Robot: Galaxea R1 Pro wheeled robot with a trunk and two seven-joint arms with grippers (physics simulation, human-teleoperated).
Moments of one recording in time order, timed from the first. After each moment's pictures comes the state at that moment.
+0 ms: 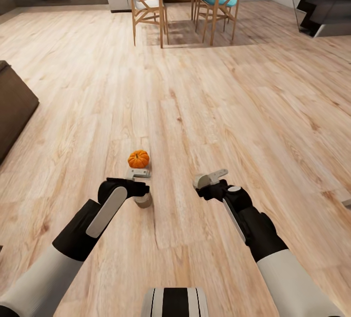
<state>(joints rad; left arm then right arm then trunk) -0.76 0.10 -0.47 -1.42 0.82 1.01 0.74 -0.71 0.00 0.25 -1.18 0.11 0.71 0.17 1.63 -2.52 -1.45</state>
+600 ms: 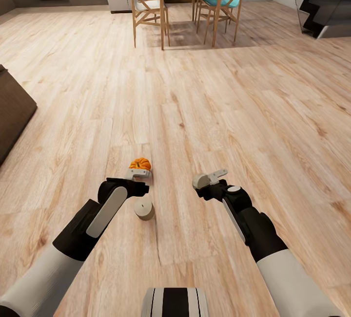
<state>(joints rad) -0.76 0.10 -0.47 -1.42 0.82 1.01 0.74 -0.71 0.00 0.26 -1.18 0.11 0.71 0.17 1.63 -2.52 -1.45</state>
